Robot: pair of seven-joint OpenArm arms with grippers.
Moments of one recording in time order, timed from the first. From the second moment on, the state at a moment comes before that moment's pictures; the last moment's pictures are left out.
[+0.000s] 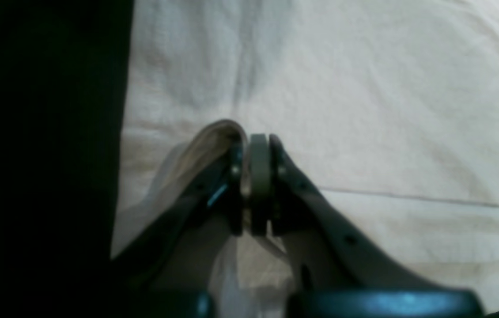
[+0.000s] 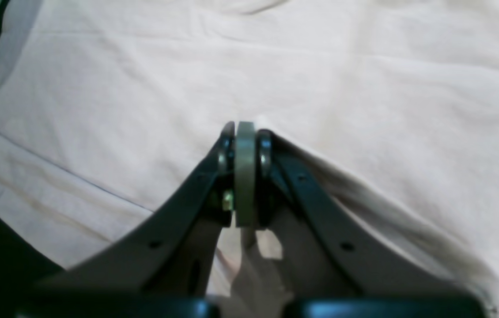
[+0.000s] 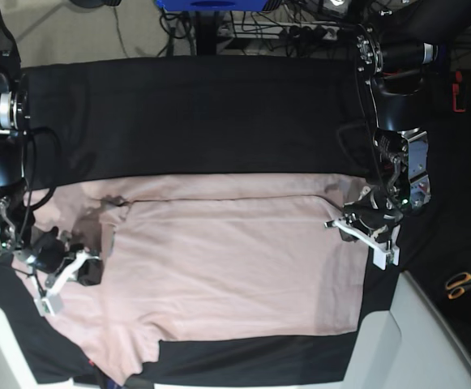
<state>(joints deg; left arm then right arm) -17.0 -10.3 -15.5 49.8 -13.4 -18.1 27.7 30.6 16.0 2.7 32.6 17.3 39.8 -18.7</state>
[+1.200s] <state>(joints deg) 9.1 -12.6 -16.6 80.9 -30.0 -18.8 28.7 16.4 11.7 61.3 49.8 17.6 29.5 -42.0</state>
